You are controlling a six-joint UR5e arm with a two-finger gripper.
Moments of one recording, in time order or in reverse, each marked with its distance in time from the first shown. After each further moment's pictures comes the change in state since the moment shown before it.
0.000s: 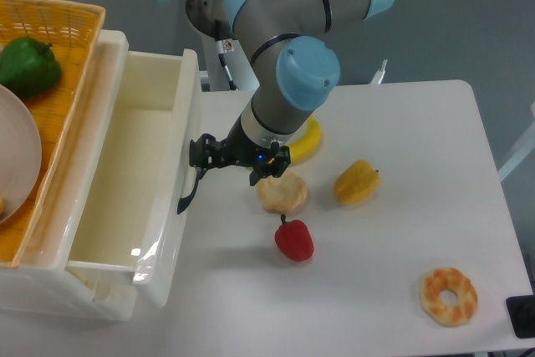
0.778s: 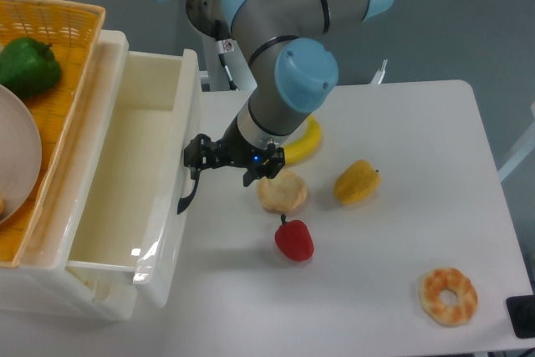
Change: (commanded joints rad) arm -0.012 -0.024 -0.008 -0.002 -0.037 -0.003
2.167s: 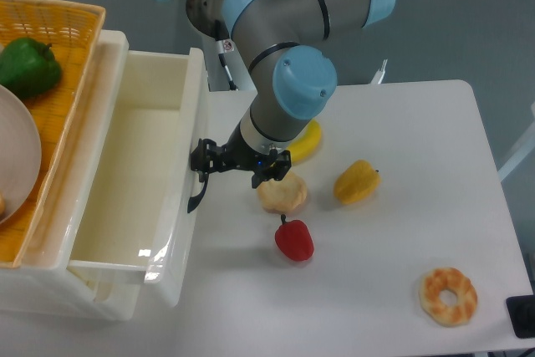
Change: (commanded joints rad) arm 0.002 0.003 0.023 0.008 0.075 0.002
